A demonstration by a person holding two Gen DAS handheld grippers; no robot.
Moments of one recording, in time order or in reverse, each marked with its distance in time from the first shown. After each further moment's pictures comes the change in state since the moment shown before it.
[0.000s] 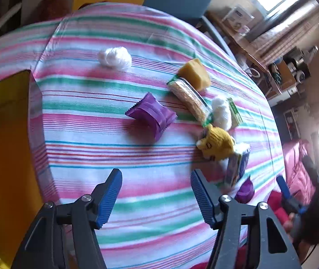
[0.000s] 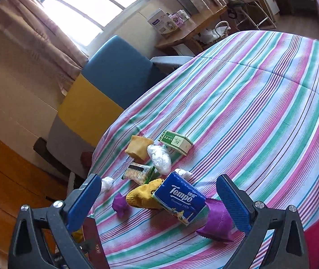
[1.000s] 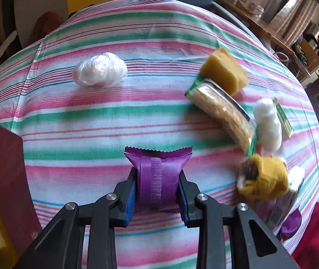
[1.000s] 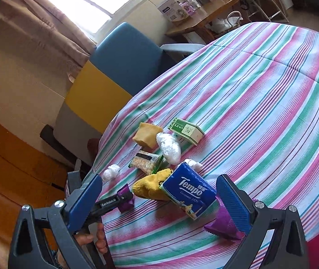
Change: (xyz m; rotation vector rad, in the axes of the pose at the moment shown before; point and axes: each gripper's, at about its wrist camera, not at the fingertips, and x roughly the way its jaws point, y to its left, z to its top) left arm 0.070 -0.023 0.027 0.137 -0.016 0.247; right arm 0.016 0.003 0.000 -0.031 0.095 0.043
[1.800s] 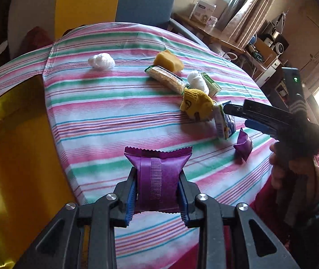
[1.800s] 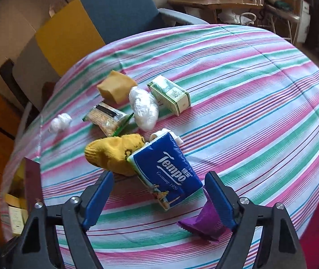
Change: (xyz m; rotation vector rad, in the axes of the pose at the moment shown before) left arm -0.114 0.026 -0.119 0.105 -0.128 -0.214; right arm 0.067 0.031 -0.018 -0.316 0.227 -0.385
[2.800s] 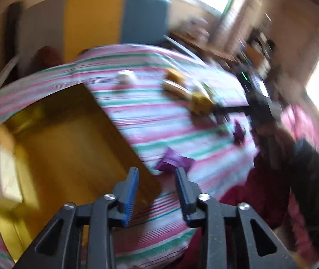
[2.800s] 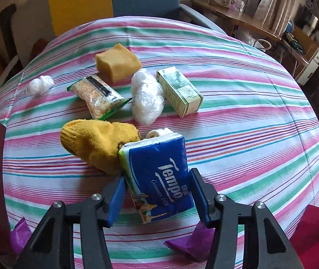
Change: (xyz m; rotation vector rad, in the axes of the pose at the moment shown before) left arm -0.073 0.034 -0.042 0.136 -0.075 0.003; right arm 0.035 0.028 0.006 -0.271 0.053 -0.164
